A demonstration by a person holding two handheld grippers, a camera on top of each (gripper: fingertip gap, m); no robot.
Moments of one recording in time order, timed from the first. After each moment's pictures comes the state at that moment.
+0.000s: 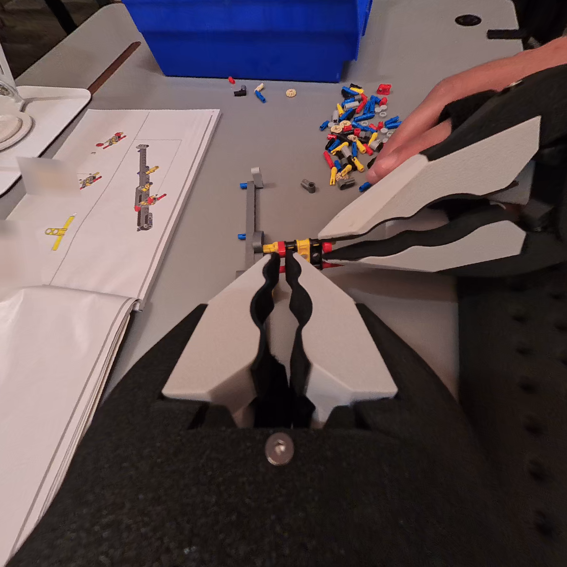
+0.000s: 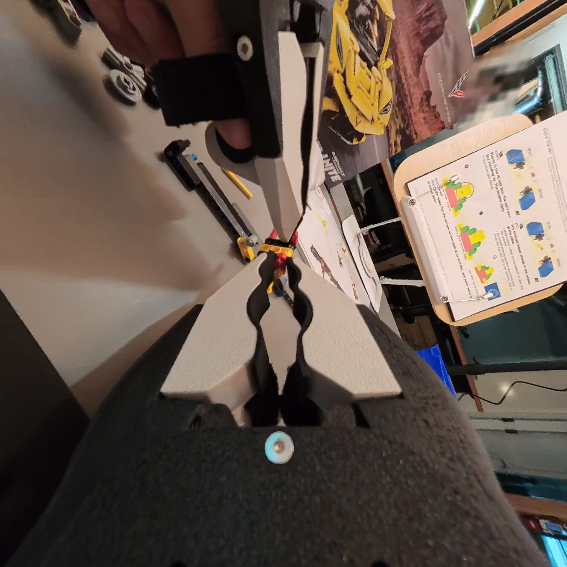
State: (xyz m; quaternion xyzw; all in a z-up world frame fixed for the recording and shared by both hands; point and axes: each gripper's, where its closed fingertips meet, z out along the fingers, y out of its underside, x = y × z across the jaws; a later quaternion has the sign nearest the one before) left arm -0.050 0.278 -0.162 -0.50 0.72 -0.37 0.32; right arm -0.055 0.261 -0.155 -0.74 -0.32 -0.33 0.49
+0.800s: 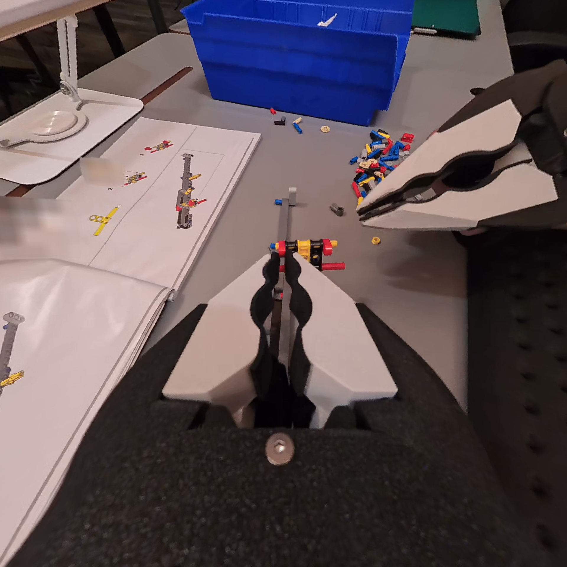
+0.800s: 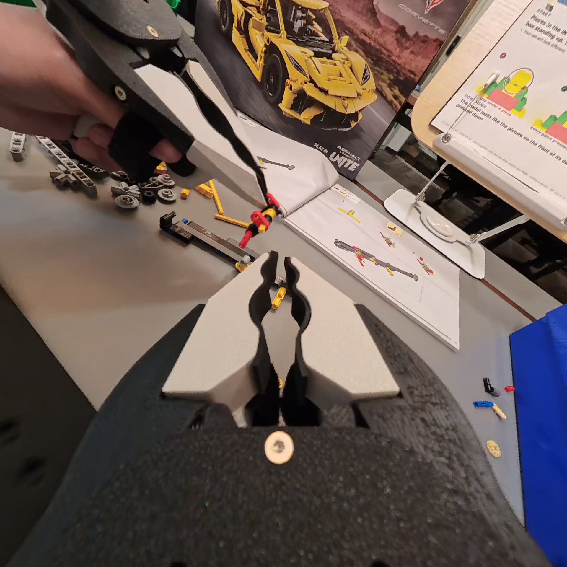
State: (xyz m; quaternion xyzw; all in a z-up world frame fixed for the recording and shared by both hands) left arm -0.049 0.305 -0.143 -0.54 0.66 -0.40 0.33; right arm -0.034 0.257 -0.136 -0.79 -0.16 -0.11 0.58
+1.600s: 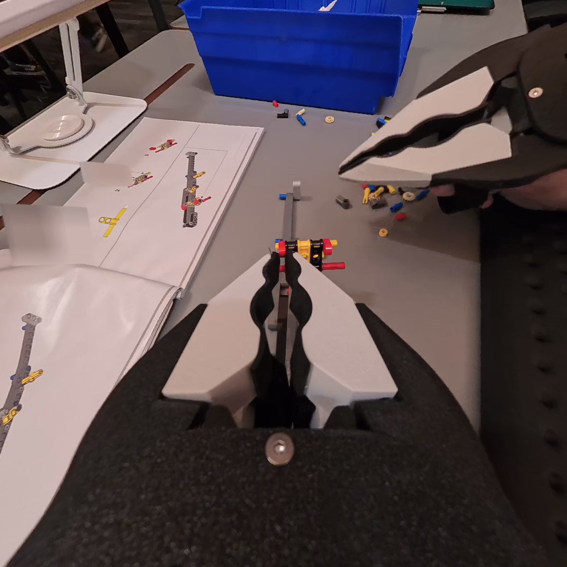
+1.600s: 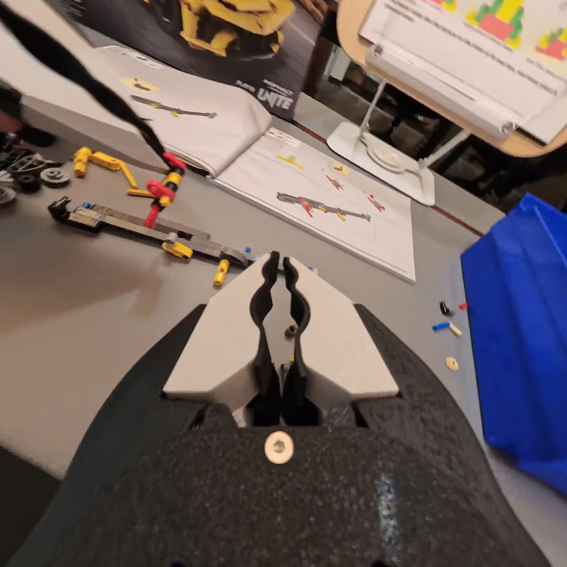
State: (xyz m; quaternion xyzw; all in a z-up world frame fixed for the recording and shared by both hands) left arm -0.050 0.308 -0.146 -0.53 0.67 -0.38 0.34; right arm 0.020 0.254 -0.148 -0.82 -0.04 -0.17 0.54
